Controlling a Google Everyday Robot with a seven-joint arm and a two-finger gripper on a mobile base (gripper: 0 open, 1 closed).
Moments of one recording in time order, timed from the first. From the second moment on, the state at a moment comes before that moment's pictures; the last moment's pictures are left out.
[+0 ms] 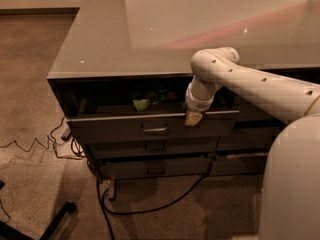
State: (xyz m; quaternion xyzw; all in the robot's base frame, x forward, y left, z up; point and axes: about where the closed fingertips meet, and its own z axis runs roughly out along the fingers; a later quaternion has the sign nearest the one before) arm 0.665 -0.120 0.640 -0.71 0.69 0.01 0.11
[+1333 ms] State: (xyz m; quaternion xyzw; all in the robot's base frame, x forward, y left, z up) arm 0.614 -0.135 0.636 -0.71 0.69 0.01 0.11
